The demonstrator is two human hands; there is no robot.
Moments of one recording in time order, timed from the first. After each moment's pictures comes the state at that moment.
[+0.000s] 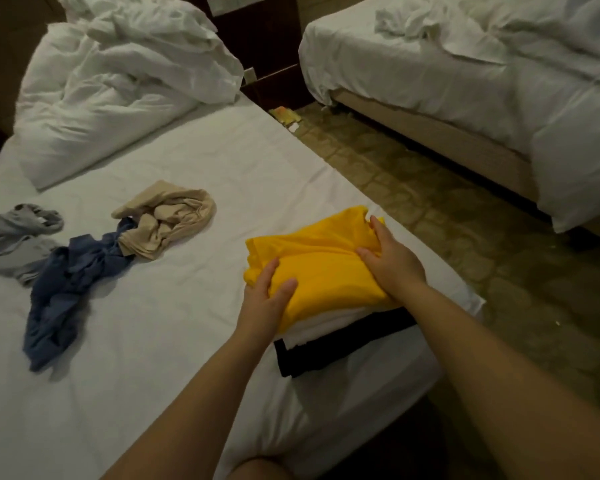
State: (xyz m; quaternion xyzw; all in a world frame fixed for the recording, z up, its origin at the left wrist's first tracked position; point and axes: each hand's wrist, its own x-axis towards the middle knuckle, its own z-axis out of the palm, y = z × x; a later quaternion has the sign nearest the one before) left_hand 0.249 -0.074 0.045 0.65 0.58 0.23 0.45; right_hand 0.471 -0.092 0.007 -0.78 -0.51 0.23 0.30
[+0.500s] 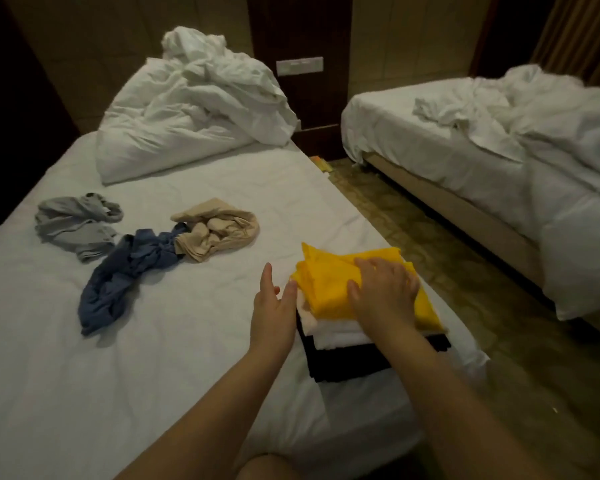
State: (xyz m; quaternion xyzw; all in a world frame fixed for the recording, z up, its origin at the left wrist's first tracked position) left_hand 0.210 -0.116 0.096 0.58 0.60 0.38 0.40; right_hand 0.365 -0.130 0.094 -0.78 -0.59 -0.01 0.21
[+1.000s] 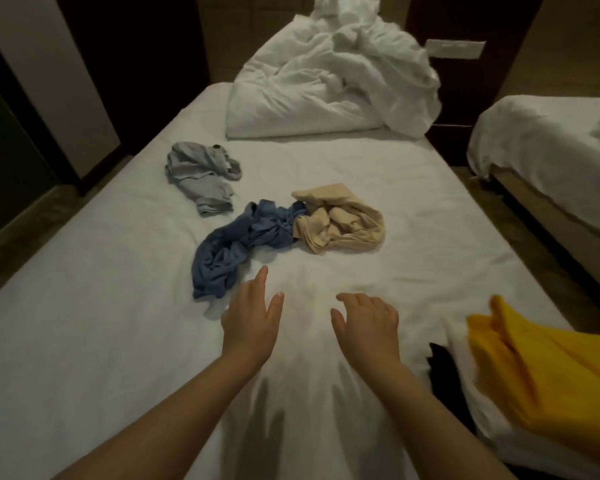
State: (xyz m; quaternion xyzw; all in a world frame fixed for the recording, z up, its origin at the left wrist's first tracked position) left_hand -0.014 -0.025 0.031 0.58 0.74 0.30 0.18; right_hand 0.155 -0.009 0.032 -0.66 -0.74 0.06 0.12
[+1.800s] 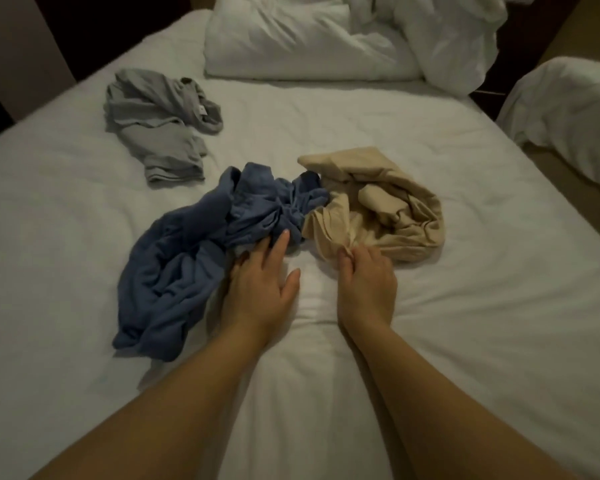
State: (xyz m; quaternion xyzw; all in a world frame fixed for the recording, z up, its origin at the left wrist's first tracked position) left_hand -0.045 0.165 -0.106 0.66 0.70 0.26 0.09; right_hand 0.102 0.199 -0.100 -0.69 -0.66 0.06 0.30
